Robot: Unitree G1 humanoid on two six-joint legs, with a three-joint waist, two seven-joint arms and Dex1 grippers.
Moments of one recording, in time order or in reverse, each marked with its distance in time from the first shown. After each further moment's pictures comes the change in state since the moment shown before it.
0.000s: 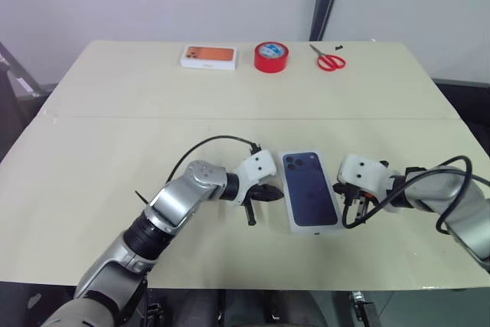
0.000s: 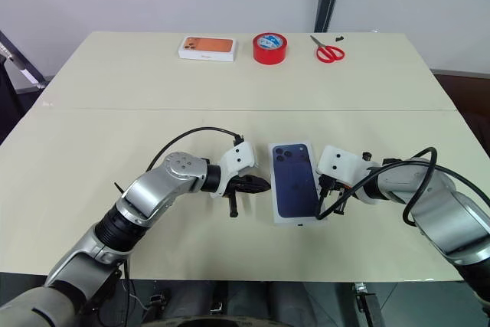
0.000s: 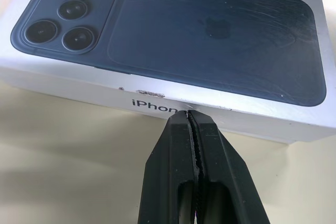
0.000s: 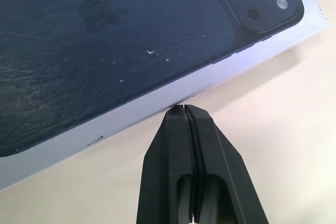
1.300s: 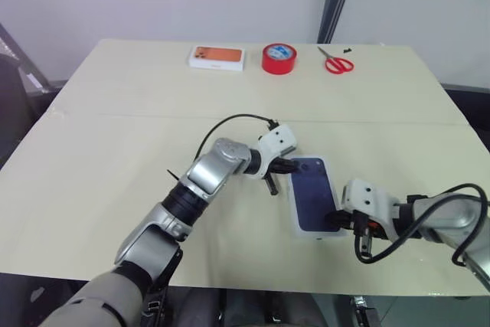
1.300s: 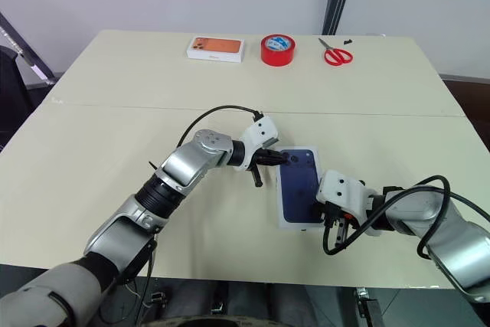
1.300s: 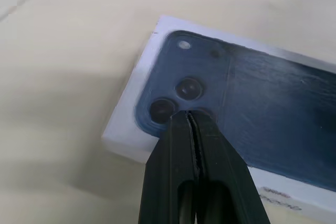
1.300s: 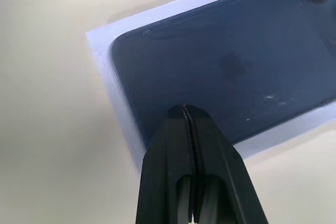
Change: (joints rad) left arm -0.193 -0.210 0.086 0.403 0.090 -0.137 0.090; right arm 0.188 0.109 -0.196 -0.079 0.159 -0.037 0.023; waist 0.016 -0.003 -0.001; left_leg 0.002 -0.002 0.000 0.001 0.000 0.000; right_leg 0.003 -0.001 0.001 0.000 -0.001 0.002
